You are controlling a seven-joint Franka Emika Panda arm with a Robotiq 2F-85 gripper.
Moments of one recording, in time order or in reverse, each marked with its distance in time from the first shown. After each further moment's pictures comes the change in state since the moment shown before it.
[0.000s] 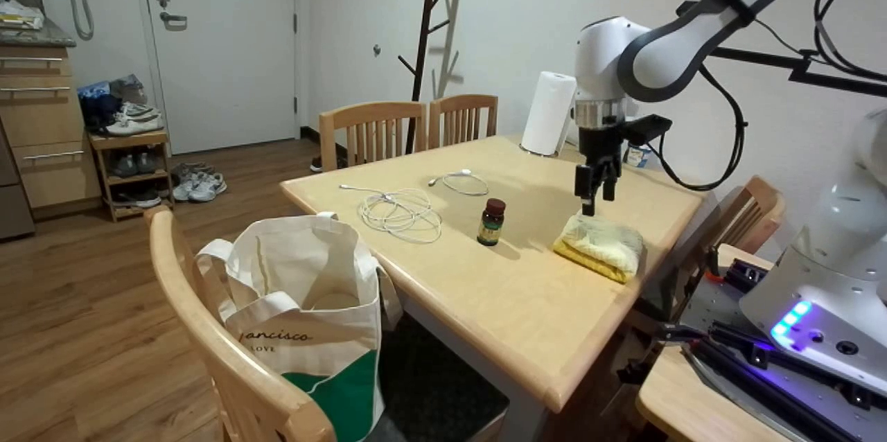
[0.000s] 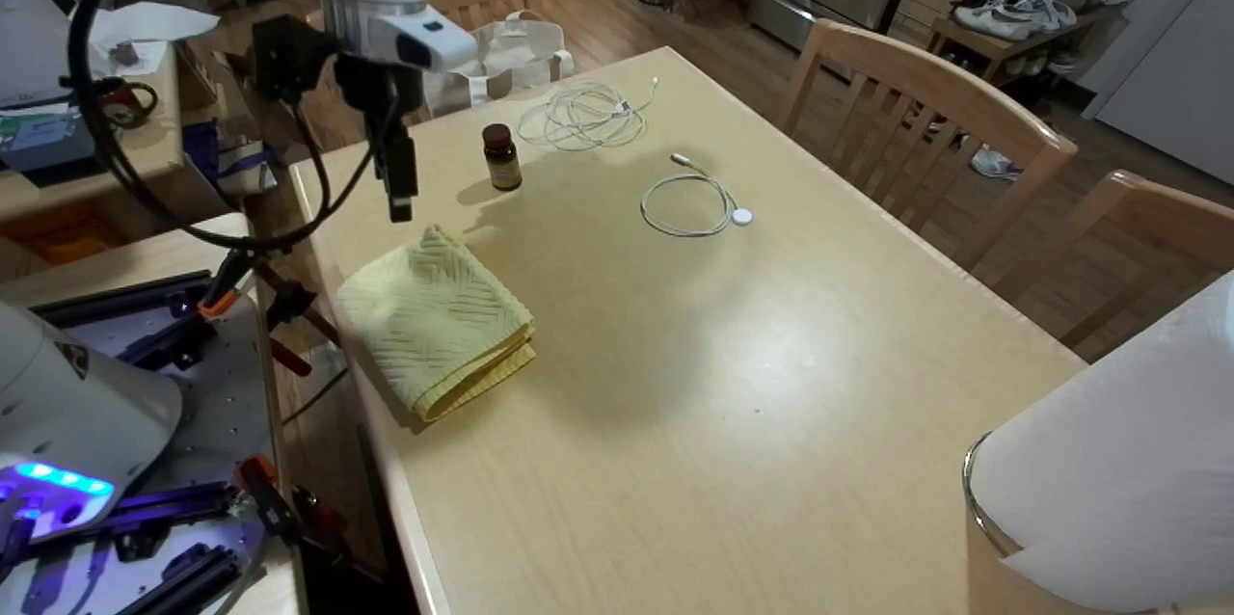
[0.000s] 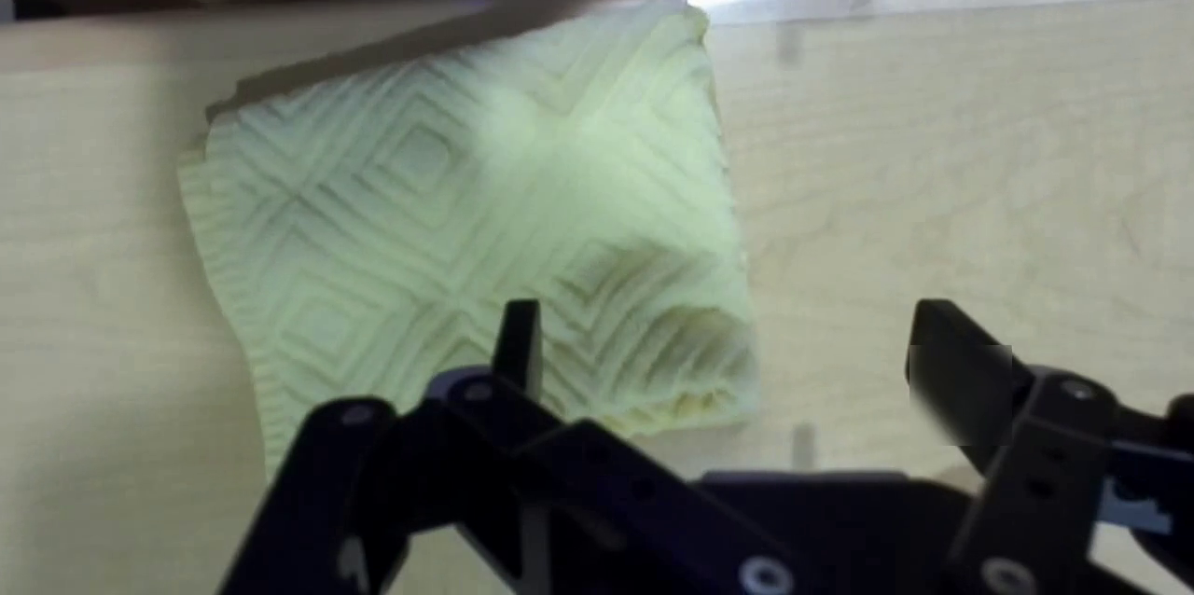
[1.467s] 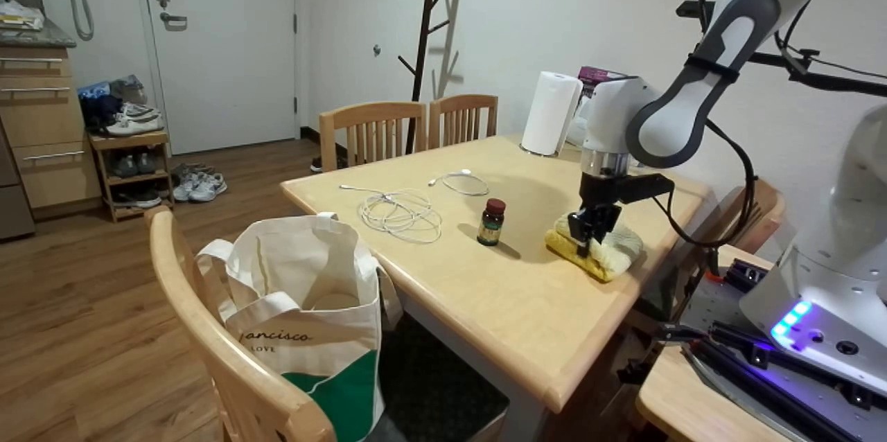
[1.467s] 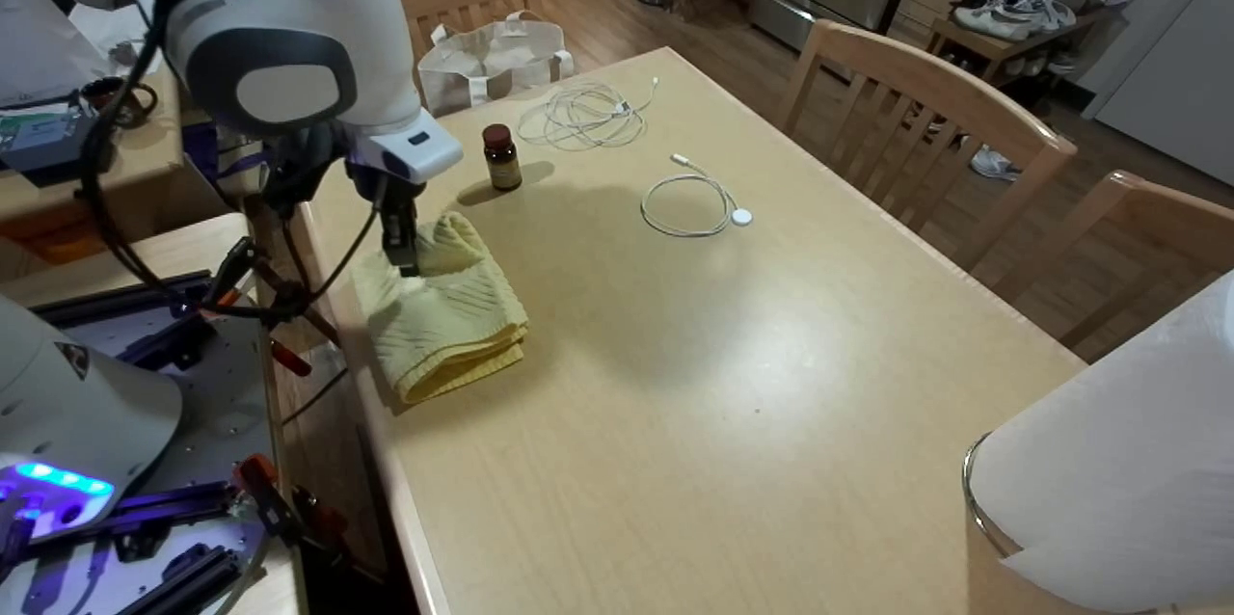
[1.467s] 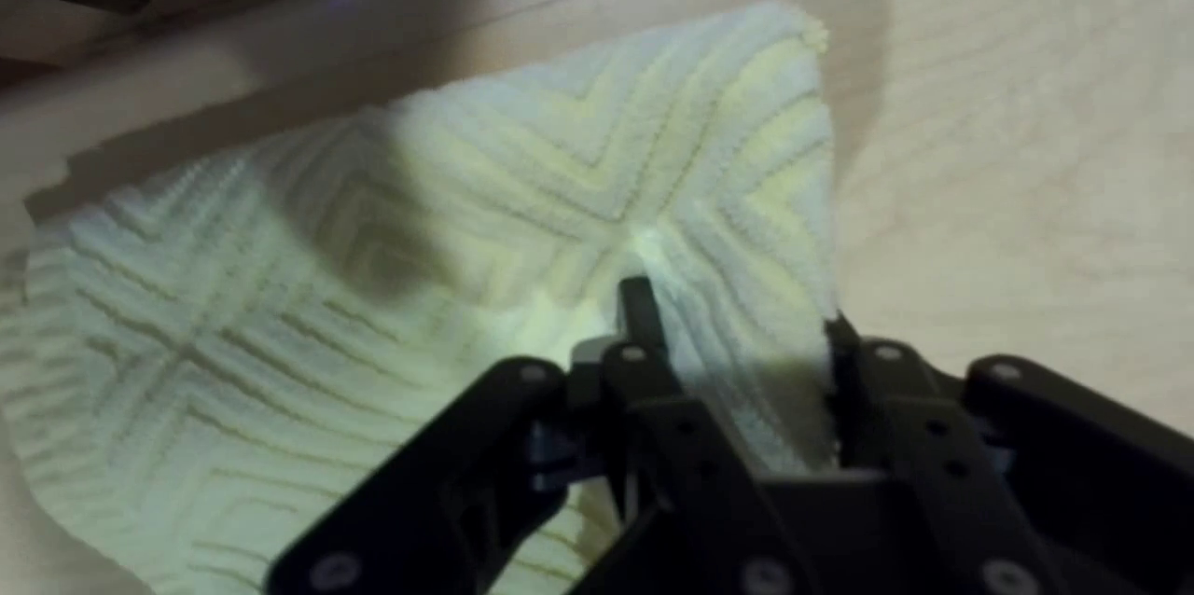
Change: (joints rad) arm 0.072 0.193 -0.082 -0.146 0.060 0.485 0.163
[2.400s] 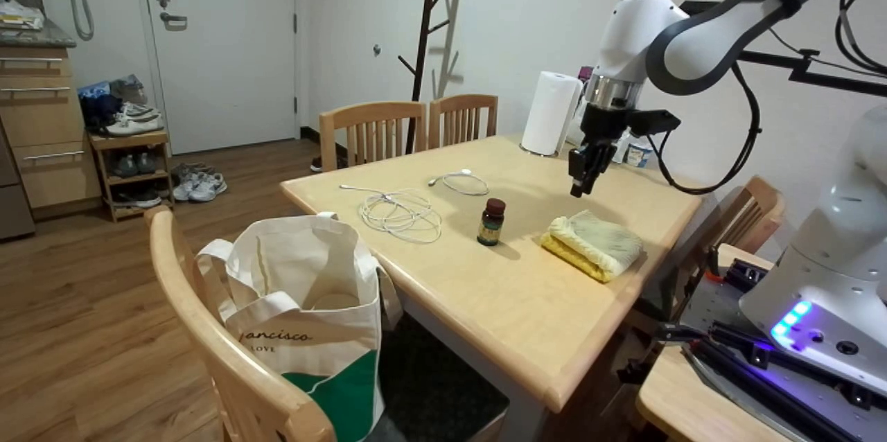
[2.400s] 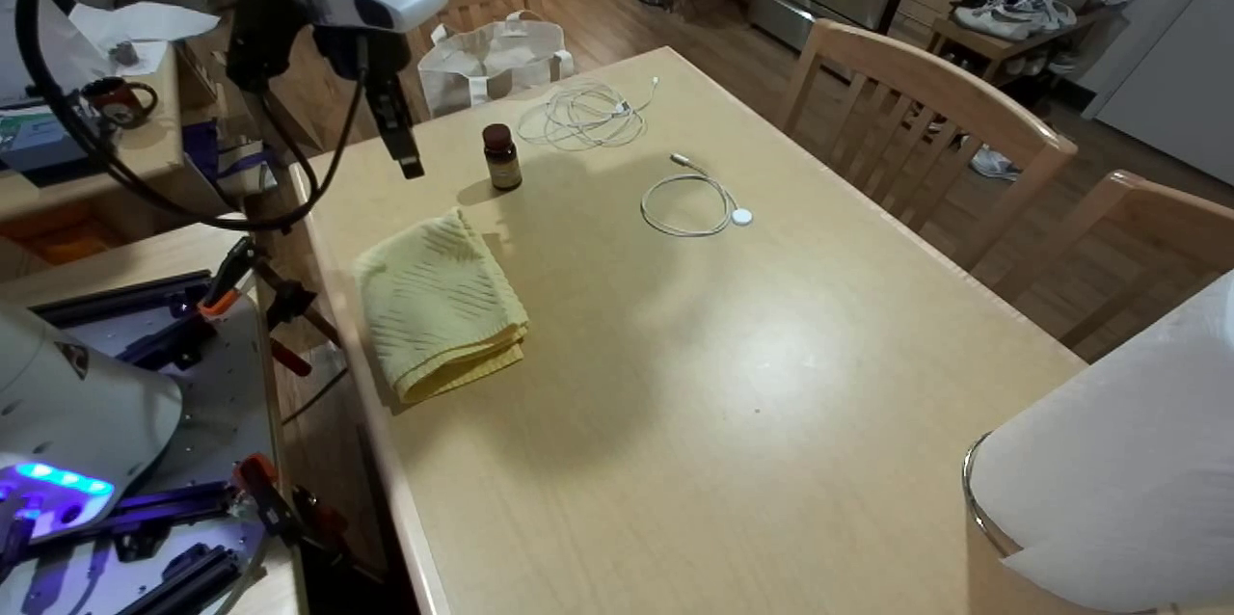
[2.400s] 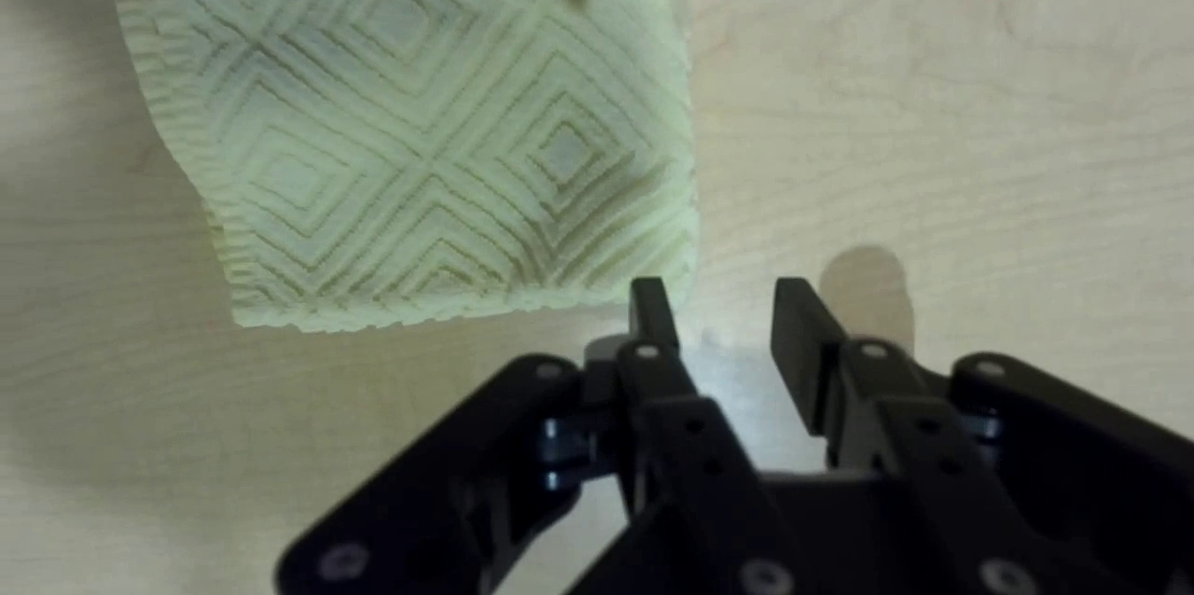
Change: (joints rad) arm -0.024 -0.343 0.066 0.043 -0.004 -0.252 -0.097
